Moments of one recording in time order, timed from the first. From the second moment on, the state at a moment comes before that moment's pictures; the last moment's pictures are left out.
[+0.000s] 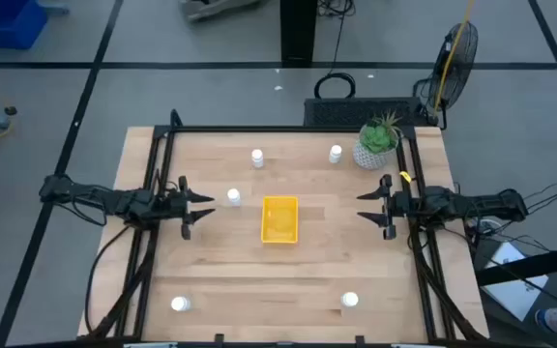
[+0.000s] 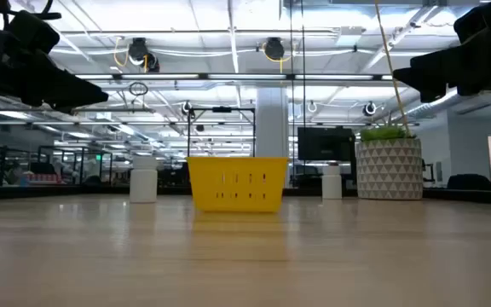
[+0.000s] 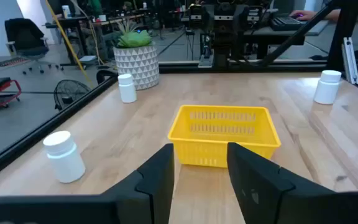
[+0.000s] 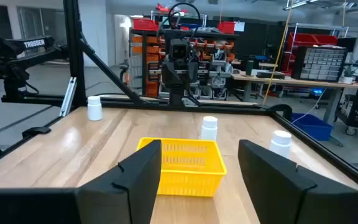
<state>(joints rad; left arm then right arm) -0.23 0.18 0.04 -0.01 -0.37 0.00 0.09 0.00 0.02 0.01 0.11 -0.05</state>
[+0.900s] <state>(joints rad) -0.23 0.18 0.04 -0.01 -0.37 0.00 0.09 0.06 0.02 0.12 0.20 -0.01</state>
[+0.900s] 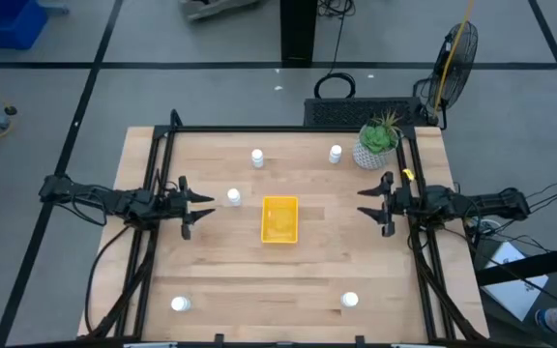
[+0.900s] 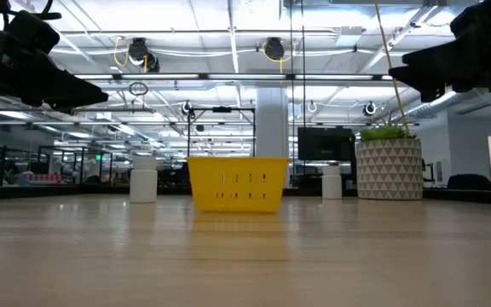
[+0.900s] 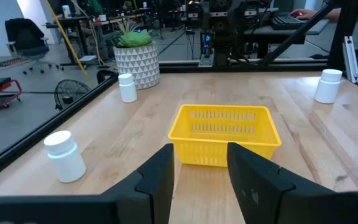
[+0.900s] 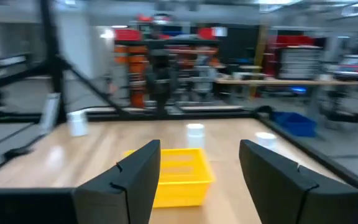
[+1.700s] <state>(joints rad) -0.23 0.18 0.04 -0.02 -0.37 0.00 -0.01 0.77 0.88 -0.29 0.60 -0.14</state>
